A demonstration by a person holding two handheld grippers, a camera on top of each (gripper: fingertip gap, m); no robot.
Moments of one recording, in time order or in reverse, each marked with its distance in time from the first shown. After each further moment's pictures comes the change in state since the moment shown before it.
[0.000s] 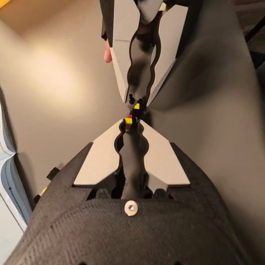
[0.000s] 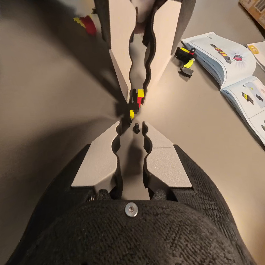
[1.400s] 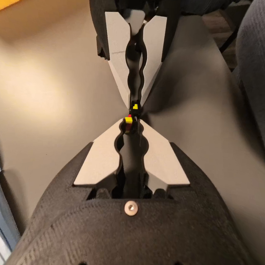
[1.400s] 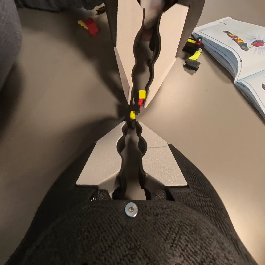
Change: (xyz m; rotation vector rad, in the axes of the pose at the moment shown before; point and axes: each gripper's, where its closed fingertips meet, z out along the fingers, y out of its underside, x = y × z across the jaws) left arm -0.005 -0.006 0.004 0.111 0.135 -0.012; right arm 0.006 0.005 0.000 -0.006 -0.125 0.068
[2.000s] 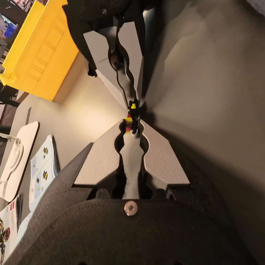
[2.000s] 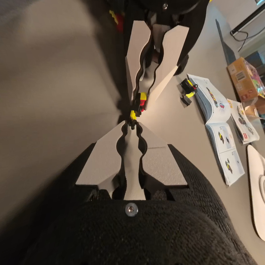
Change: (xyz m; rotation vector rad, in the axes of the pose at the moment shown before) left arm 0.016 -0.001 -0.003 0.083 -0.290 0.538; right arm -0.016 -0.006 -0.003 0.059 0.133 -0.461
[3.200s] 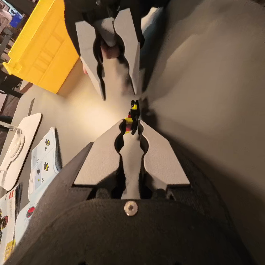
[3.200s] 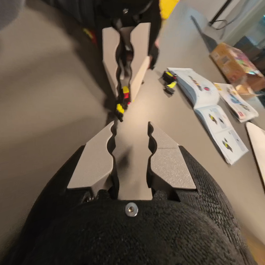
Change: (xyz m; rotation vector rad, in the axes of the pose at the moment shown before) left arm -0.007 0.003 -0.003 -0.010 -0.038 -0.060; right arm 0.025 0.006 -0.019 0.075 0.064 0.196
